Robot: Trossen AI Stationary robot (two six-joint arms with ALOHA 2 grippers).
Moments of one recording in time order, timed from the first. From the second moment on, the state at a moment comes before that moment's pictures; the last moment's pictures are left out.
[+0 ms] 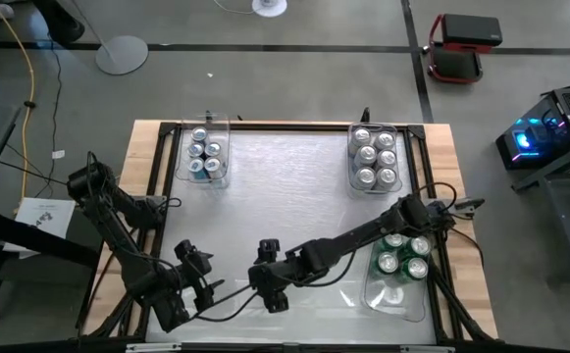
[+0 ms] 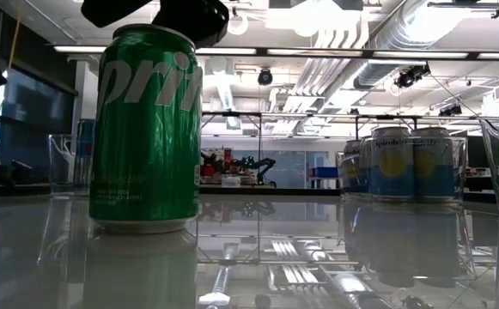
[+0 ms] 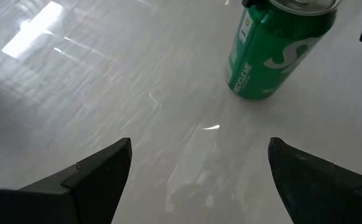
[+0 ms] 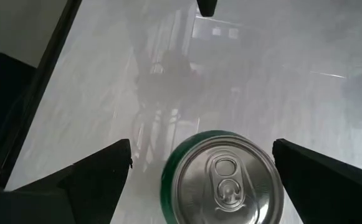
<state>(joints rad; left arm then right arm) -0.99 1.56 1.06 -0.97 -0.74 -1.44 0.40 2.25 2.01 -0.68 0.19 0.13</state>
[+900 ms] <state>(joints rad) -0.99 1.56 1.06 -0.97 -0.77 -1.43 0.51 2.20 2.00 -0.78 0.27 0.21</state>
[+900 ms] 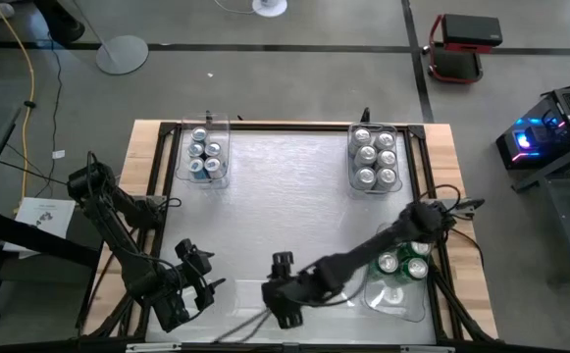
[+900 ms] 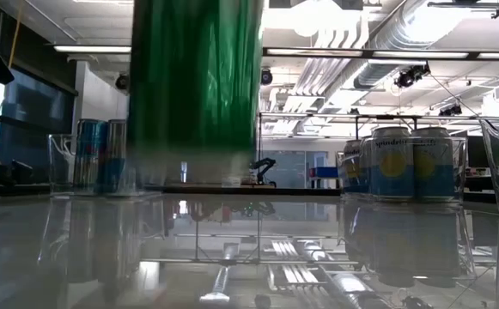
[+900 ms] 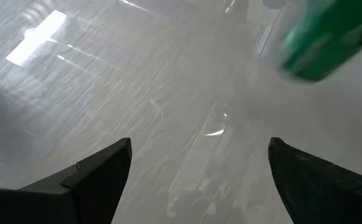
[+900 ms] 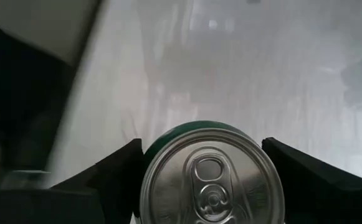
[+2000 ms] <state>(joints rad) -0.98 1.56 1.06 -0.97 -0.86 -1.38 1.12 1.78 1.73 -1.57 0.62 1.71</state>
